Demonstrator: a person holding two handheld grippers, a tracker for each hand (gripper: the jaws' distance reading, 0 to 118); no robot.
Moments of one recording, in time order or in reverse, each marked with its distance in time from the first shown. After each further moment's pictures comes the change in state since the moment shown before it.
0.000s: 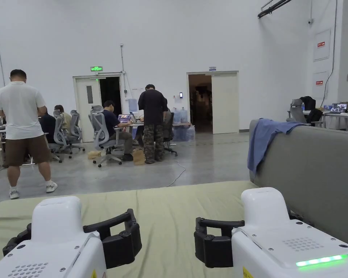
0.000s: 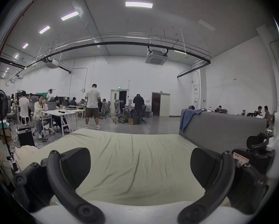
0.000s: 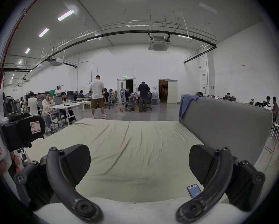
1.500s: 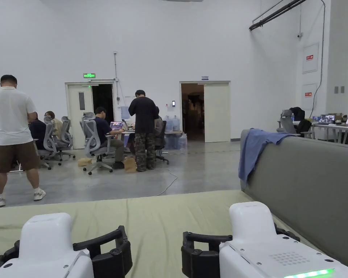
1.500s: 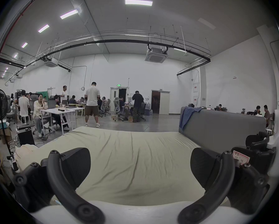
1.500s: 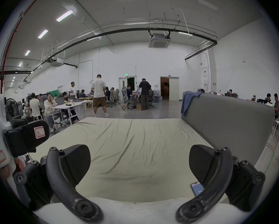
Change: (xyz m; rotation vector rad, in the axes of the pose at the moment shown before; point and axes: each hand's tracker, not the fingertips) left arm 0.002 -0.004 -0.001 -0.027 -0.004 0.000; right arm -0.001 0.000 0.000 -0.025 0.025 -0.021
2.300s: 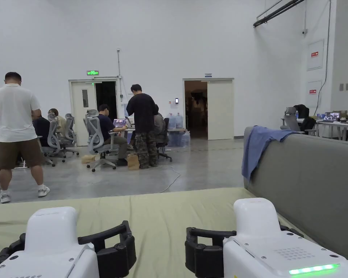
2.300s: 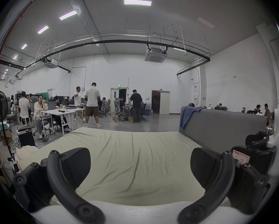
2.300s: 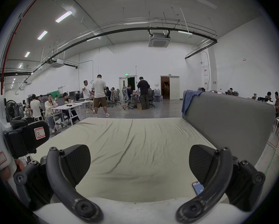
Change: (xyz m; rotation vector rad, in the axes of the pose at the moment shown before) left arm 0.002 0.001 0.000 0.002 0.002 -0.013; right arm 0.002 0.001 -0.003 -0.006 0.006 -0.016
